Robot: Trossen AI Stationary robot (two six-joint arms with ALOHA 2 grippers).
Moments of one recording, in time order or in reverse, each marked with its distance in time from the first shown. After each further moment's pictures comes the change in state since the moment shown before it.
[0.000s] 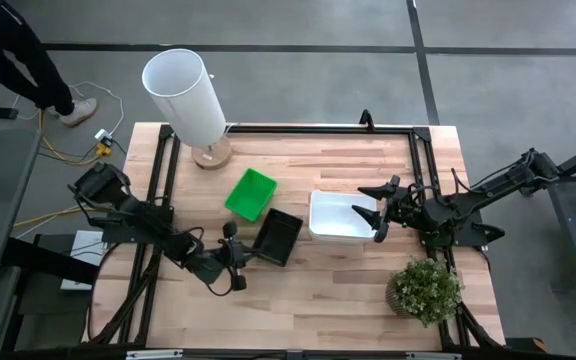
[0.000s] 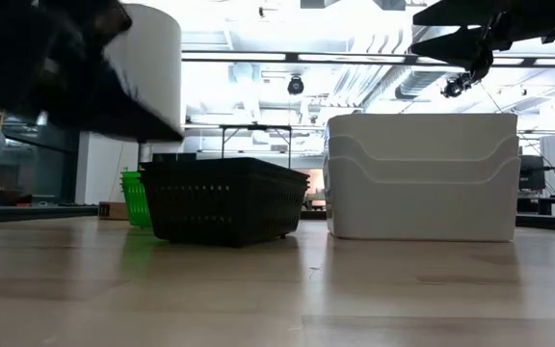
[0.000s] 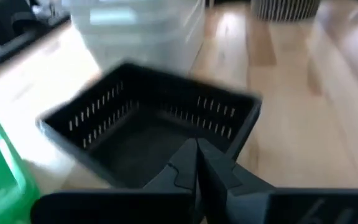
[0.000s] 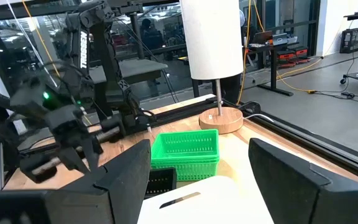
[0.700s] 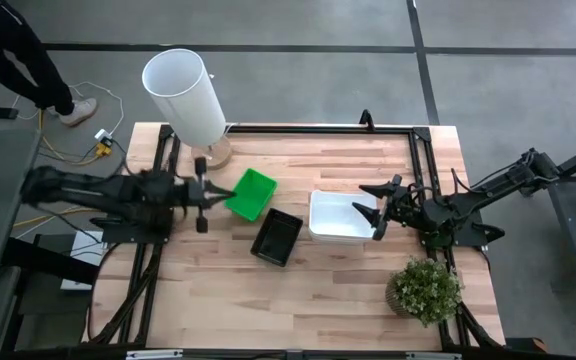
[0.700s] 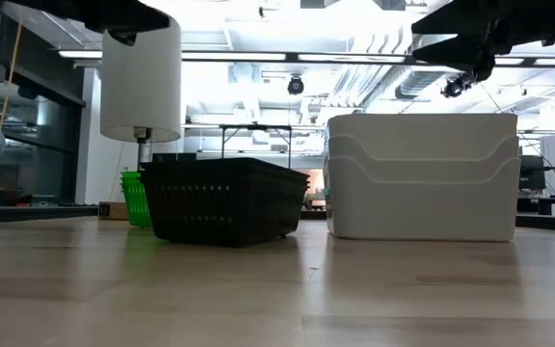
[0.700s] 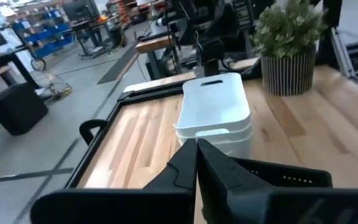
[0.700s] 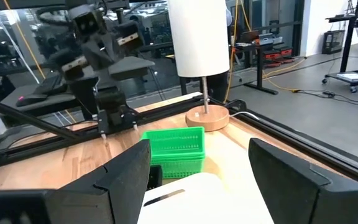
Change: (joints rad) left arm 0.501 -0.933 0.029 -0.581 0.548 0.534; right arm 0.000 0.000 0.000 -0.022 0.047 -0.001
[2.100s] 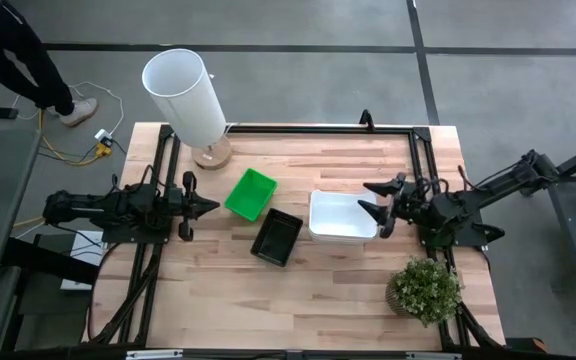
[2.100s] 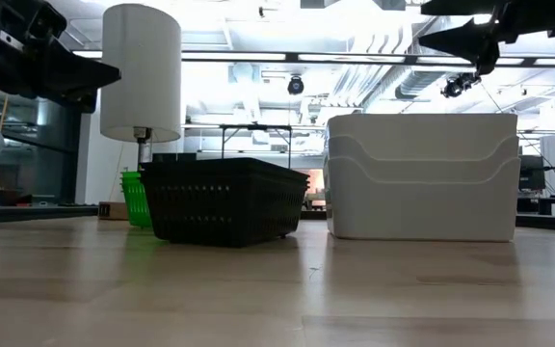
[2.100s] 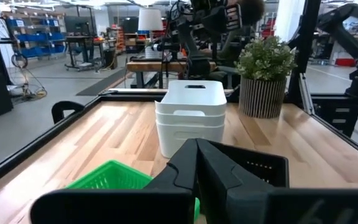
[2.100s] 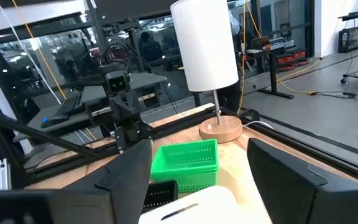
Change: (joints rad) left arm 0.060 -0.663 -0.471 -0.014 0.130 -0.224; right arm 0.002 -0.084 0.001 -0.005 -0.030 0.023
